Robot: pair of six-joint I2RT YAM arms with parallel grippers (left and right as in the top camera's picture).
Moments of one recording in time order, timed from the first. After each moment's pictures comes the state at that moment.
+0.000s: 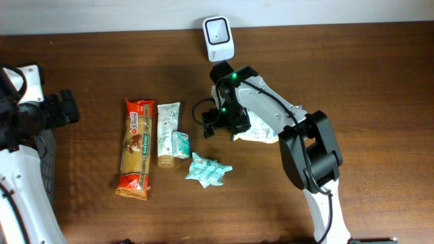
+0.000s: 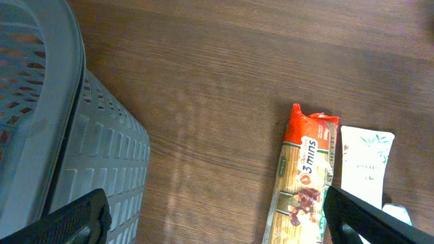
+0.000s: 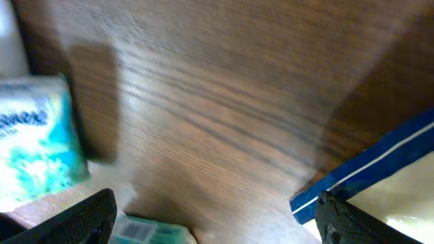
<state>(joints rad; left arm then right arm) 0.44 1.40 1.53 -1.03 0.09 0.18 0.51 2.28 1.84 -1.15 -0.35 0.23</state>
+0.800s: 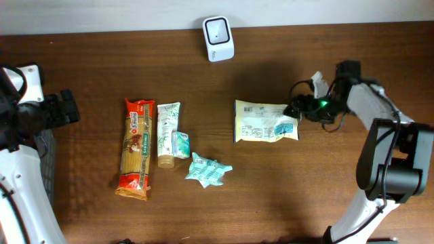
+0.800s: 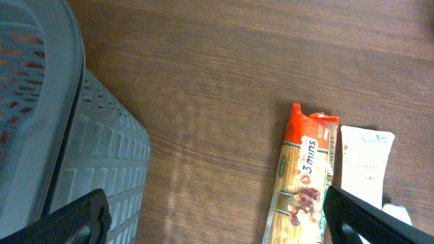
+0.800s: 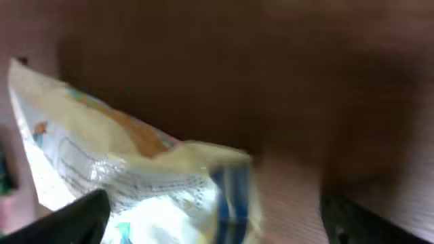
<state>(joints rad) 0.44 1.40 1.53 -1.03 0.09 0.18 -0.17 2.02 1.33 -0.71 -0.56 -0.11</state>
